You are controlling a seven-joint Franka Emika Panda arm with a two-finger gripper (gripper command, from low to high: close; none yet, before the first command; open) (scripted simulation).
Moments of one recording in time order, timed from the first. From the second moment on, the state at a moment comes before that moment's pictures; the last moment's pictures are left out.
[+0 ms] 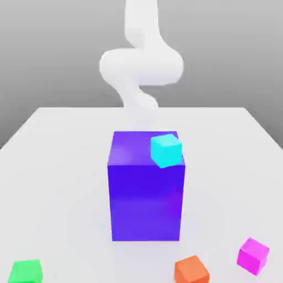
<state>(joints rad) 0.03 -0.71 0.01 -2.31 0.00 2.33 0.77</state>
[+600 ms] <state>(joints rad) 0.21 -0.05 0.14 -2.35 -0.02 2.56 0.62</state>
